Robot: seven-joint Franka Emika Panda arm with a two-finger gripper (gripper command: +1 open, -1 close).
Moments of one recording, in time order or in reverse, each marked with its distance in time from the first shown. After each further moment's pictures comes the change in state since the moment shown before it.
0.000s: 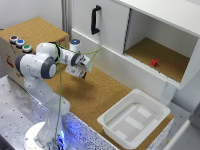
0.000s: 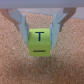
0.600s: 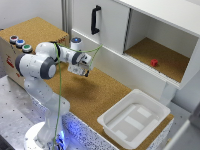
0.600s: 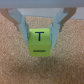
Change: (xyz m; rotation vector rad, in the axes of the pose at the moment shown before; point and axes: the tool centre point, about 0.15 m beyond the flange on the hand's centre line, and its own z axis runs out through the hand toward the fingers) arm 0.009 -0.002 -0.003 -0.002 -0.016 0.111
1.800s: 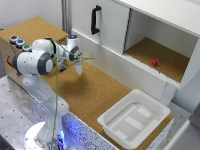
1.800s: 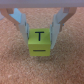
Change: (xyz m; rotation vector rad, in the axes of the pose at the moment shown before) arm -0.018 -0.002 0.005 -0.139 -0.003 1.086
